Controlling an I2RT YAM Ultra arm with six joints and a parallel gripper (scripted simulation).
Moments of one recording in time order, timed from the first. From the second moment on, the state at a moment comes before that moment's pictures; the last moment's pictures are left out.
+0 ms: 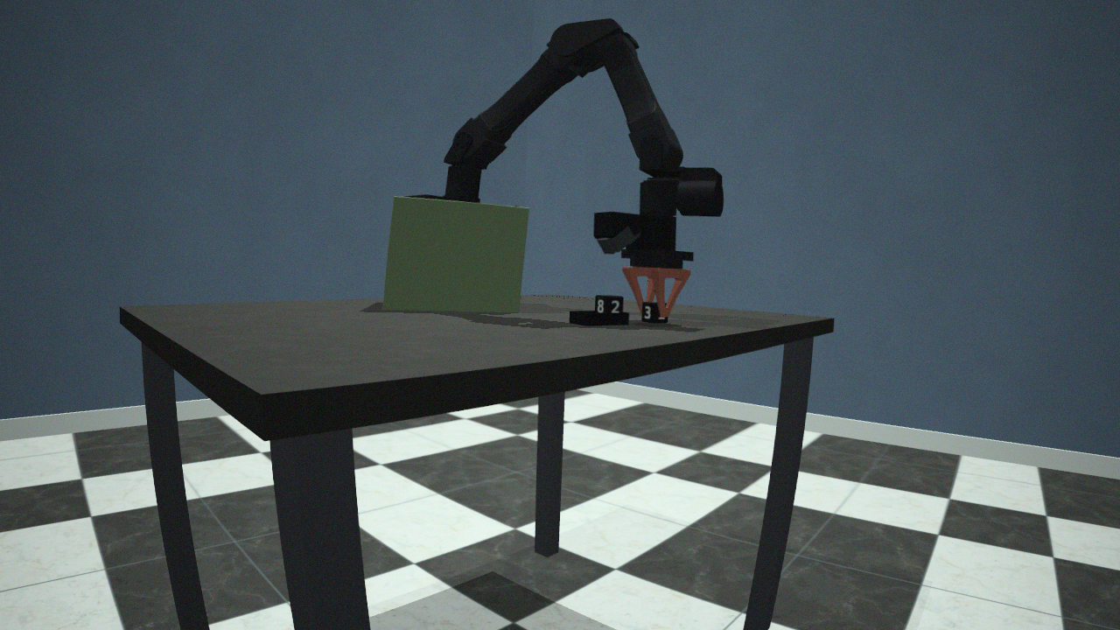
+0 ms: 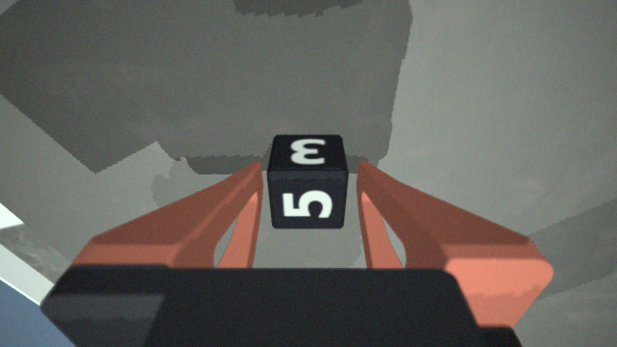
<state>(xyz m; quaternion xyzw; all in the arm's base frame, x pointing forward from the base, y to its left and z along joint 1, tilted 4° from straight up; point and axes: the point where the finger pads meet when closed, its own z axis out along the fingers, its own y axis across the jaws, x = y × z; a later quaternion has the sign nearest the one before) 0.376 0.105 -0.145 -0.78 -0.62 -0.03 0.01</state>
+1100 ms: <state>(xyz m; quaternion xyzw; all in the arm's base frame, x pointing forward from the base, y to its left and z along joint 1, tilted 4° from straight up) 0.376 0.105 -0.145 -0.78 -0.62 -0.03 0.01</state>
